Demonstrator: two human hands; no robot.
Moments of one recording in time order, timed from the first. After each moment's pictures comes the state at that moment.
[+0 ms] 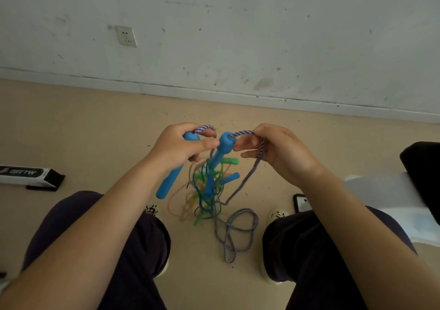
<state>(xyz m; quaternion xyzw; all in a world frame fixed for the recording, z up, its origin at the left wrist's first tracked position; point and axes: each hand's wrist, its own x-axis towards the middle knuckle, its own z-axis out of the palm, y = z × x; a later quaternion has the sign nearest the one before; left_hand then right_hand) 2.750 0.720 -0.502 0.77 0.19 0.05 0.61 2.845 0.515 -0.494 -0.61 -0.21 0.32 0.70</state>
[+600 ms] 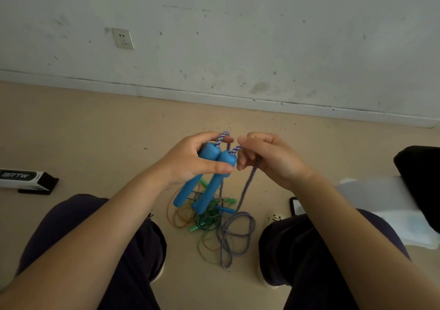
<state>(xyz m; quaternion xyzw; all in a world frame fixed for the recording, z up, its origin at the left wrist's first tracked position) 2.748 0.705 -0.507 0.75 0.04 -0.03 0.65 2.842 0.517 -0.493 -0.63 -0.25 0.35 0.65</state>
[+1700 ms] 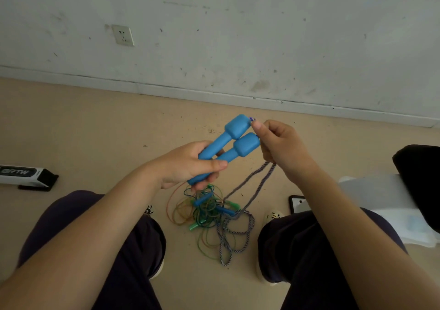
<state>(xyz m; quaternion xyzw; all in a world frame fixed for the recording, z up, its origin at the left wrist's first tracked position) 2.742 0.709 -0.505 0.73 0.04 -0.18 0.65 2.853 0.513 -0.494 -0.74 -0.18 0.18 0.62</state>
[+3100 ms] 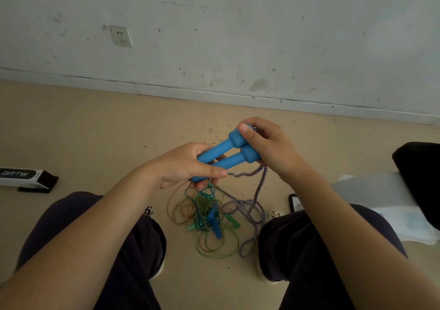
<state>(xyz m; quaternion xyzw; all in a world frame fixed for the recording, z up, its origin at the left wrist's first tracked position) 2.746 0.708 -0.507 0.74 0.04 -0.19 0.65 2.844 0.521 -0.491 -0.76 -0.28 0.17 0.57</state>
